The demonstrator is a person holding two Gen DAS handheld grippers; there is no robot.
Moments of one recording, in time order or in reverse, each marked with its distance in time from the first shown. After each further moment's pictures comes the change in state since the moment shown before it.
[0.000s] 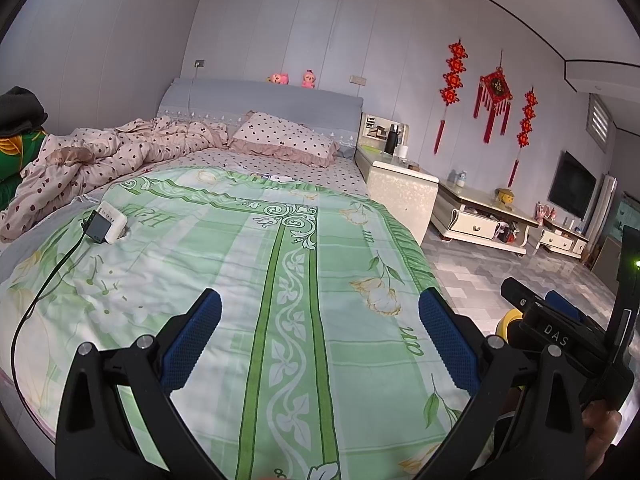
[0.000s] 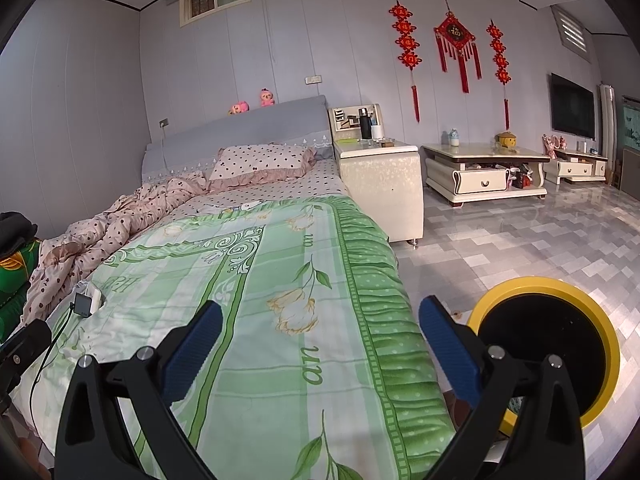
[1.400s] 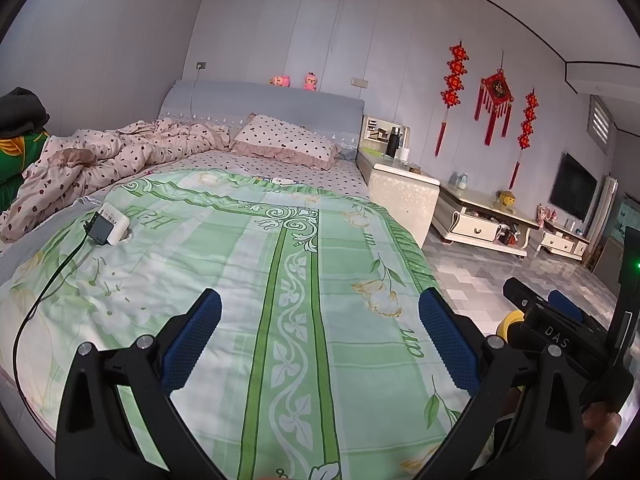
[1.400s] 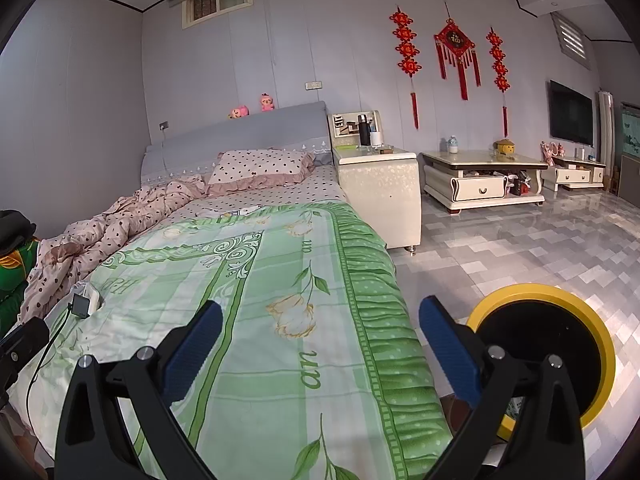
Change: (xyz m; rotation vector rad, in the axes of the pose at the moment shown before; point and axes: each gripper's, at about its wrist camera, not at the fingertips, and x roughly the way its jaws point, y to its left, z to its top) left arm -0.001 0.000 0.000 0.001 -0.005 0.003; right arm -0.001 0.005 0.001 -0.011 -0.020 -0.007
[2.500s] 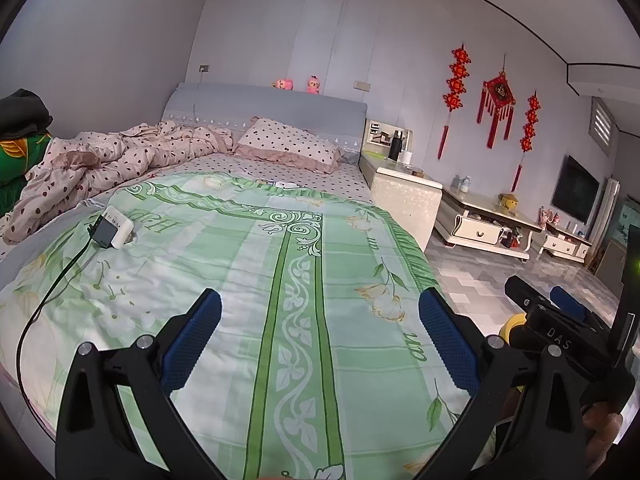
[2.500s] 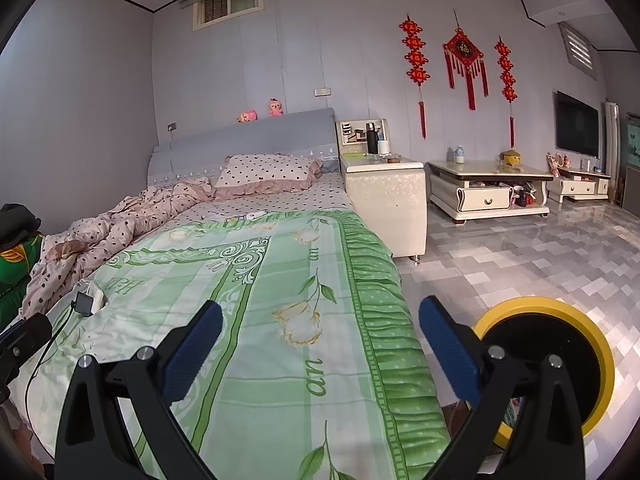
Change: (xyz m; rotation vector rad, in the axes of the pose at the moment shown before) left arm -0.005 0.001 0.002 0.001 -0.012 0.012; right arm -0.007 0.006 0.008 -0.030 -0.021 0.014
